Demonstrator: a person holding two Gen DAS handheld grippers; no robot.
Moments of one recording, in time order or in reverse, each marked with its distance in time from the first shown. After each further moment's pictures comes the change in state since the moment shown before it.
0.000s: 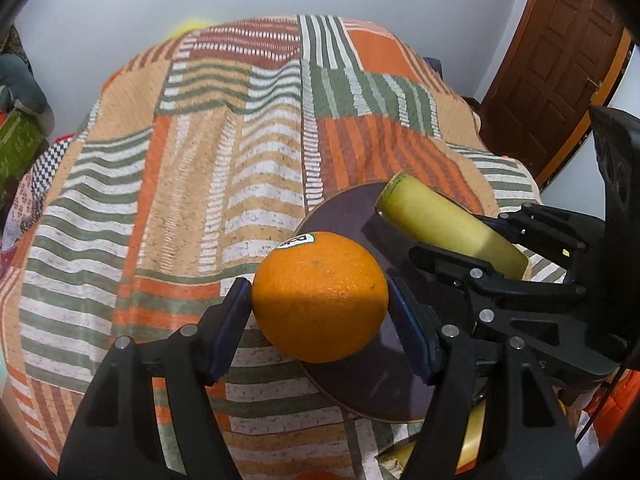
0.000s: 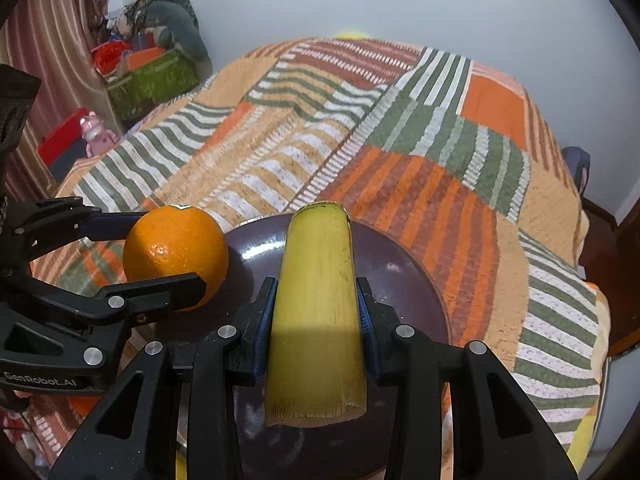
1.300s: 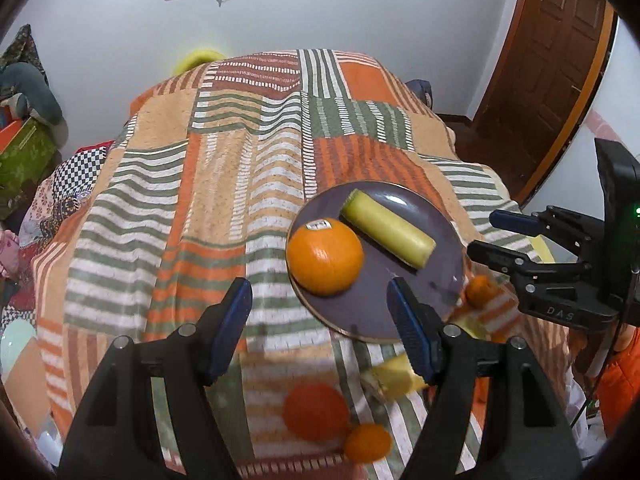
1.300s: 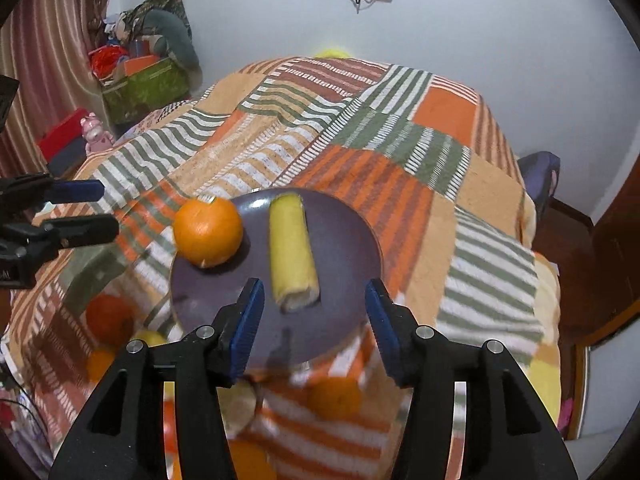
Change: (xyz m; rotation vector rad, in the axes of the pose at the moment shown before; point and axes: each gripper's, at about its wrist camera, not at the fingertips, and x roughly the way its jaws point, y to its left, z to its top) left arm -0.096 -0.012 -0.045 0.019 -0.099 0.005; right arm -0.082 -0.007 -0.048 0.000 -0.059 -0.082
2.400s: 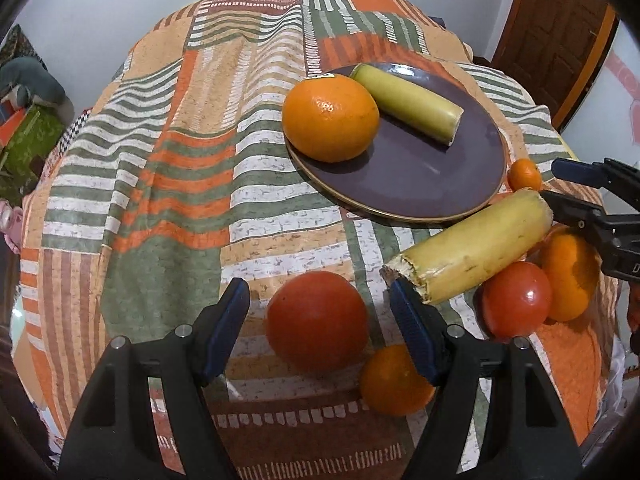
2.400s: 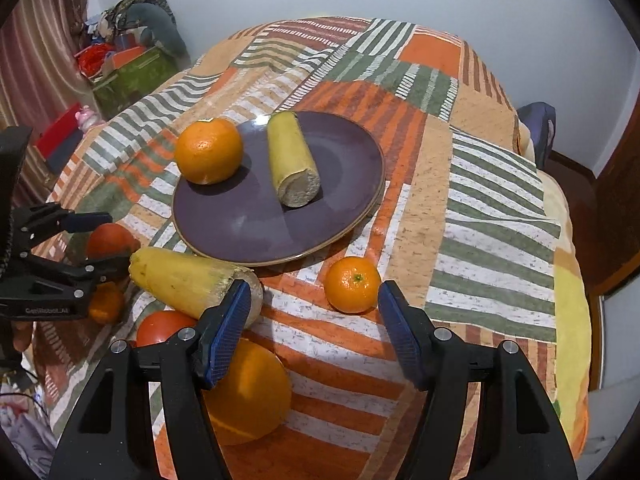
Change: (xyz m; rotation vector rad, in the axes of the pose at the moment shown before) left arm 0.048 -0.006 -0.075 0.041 0.193 0.087; right arm 0.002 0.004 -0.059 0.093 0.085 0.009
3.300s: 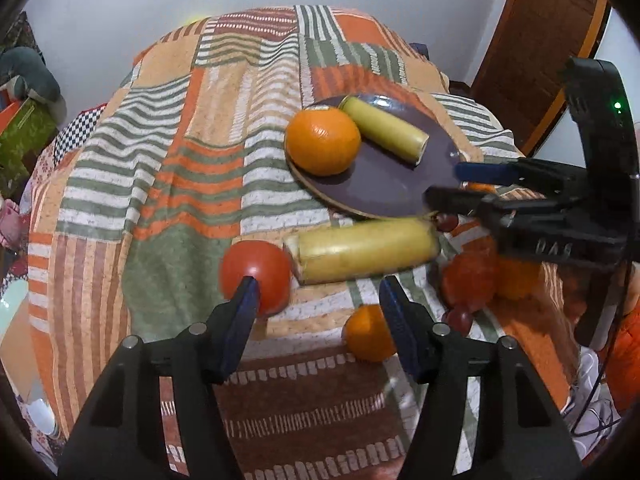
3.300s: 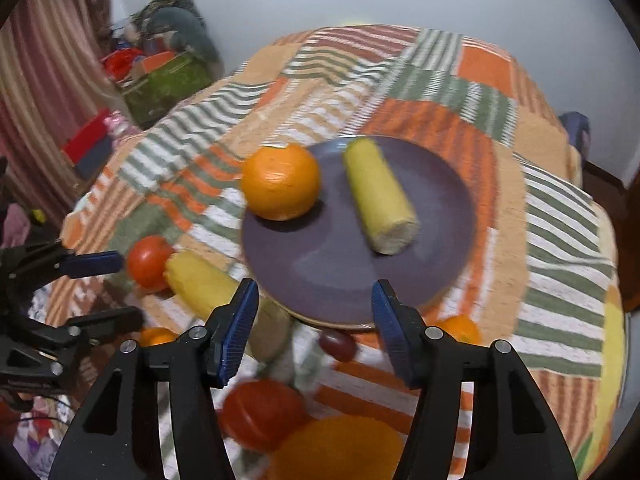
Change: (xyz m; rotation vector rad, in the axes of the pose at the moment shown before) left arm -0.051 0.006 -0.016 -0.013 -0.084 -0.080; right arm 0.020 0.048 0.034 -0.028 -0.012 0.137
